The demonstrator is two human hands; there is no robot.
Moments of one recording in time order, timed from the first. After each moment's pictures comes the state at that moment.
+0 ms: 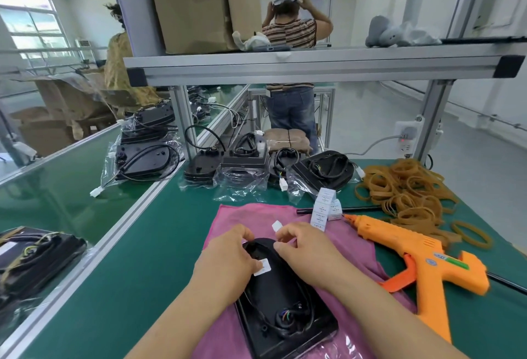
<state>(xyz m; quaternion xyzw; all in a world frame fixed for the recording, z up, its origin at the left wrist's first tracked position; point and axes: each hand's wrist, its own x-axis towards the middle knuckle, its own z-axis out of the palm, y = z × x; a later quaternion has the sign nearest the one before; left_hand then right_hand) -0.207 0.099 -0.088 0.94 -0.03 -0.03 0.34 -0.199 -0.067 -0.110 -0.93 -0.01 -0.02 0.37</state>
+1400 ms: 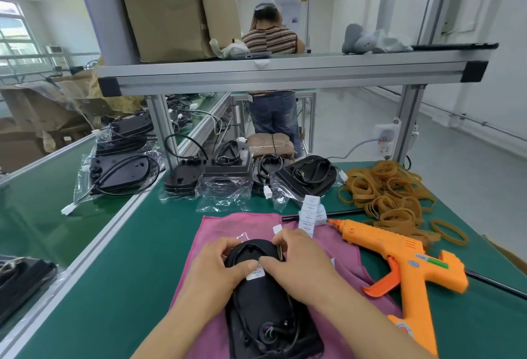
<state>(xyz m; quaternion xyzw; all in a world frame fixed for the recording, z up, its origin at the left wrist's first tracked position) -0.184 0.101 -0.118 0.87 -0.06 -0.02 0.49 -0.208 -0.069 -0.110 -0.93 0.03 -0.06 0.35</state>
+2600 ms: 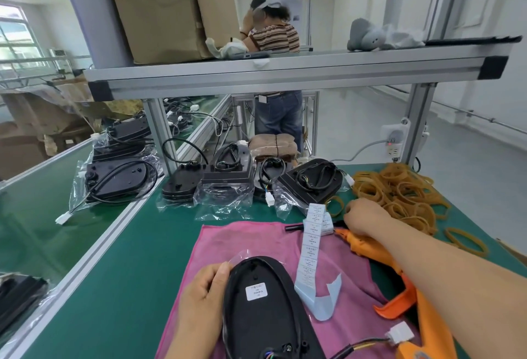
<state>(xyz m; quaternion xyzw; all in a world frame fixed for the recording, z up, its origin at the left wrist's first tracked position) -0.182 0.102 -0.147 0.80 0.04 0.07 0.60 -0.090 -0.221 -0.114 -0.98 0.17 0.06 0.07</state>
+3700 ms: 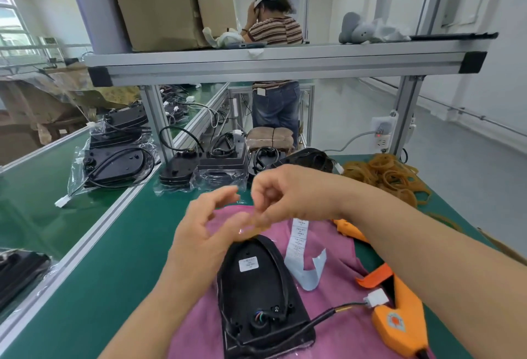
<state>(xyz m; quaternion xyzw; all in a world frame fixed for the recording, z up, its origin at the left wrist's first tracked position) -0.202 0.097 -0.068 0.80 -0.17 0.13 0.56 -0.186 -0.100 0.010 -0.89 -0.24 0.11 0.38</state>
